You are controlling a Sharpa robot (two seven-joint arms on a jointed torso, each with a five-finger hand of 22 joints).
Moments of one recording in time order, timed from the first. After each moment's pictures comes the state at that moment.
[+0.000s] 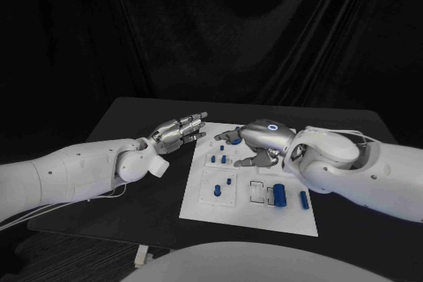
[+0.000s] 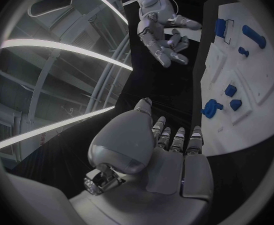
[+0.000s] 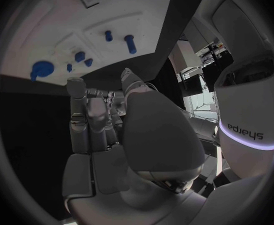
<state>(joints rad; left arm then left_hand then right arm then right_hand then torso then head) 1.07 -0.82 -0.21 1.26 -0.02 0.27 0.50 1.40 0.27 -0.20 0.20 0.47 0.25 0.01 0.07 0.04 0.00 -0.04 0.00 0.00 0.00 0.09 0.00 0.00 0.17 0.01 0.20 0.01 0.02 1.24 -0.73 -0.21 1.69 -1.64 -0.30 0.01 1.55 -0.15 0.14 0.28 0.15 0.49 0.05 0.09 0.06 0.72 0.14 0.27 0.08 1.35 0.03 1.25 0.99 0.15 1.25 0.13 0.64 1.31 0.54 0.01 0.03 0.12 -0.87</state>
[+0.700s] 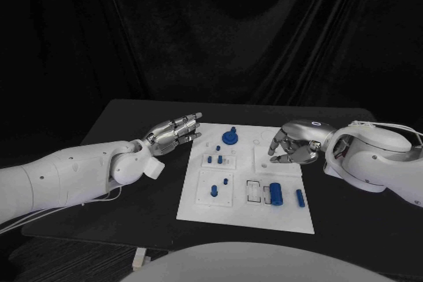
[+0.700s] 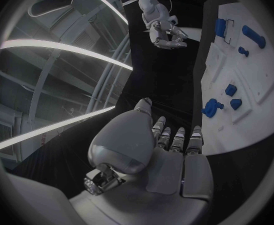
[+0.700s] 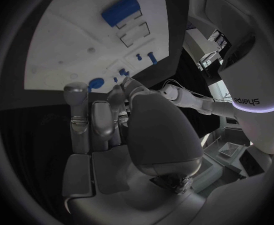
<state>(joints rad) 1.06 -0.82 -0.21 1.26 -0.02 0.26 0.50 1.40 0.27 -0.20 0.20 0.47 0.25 0.01 0.07 0.04 0.00 -0.04 0.00 0.00 0.00 0.09 0.00 0.00 0.17 0.01 0.20 0.01 0.02 1.27 -0.98 -0.21 1.73 -1.46 -0.13 -0.11 1.40 -0.08 0.18 0.25 0.18 1.05 0.09 0.20 0.17 1.25 0.01 1.28 0.99 1.43 -0.05 1.32 1.10 0.15 1.34 0.06 0.82 1.31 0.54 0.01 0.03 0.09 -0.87</state>
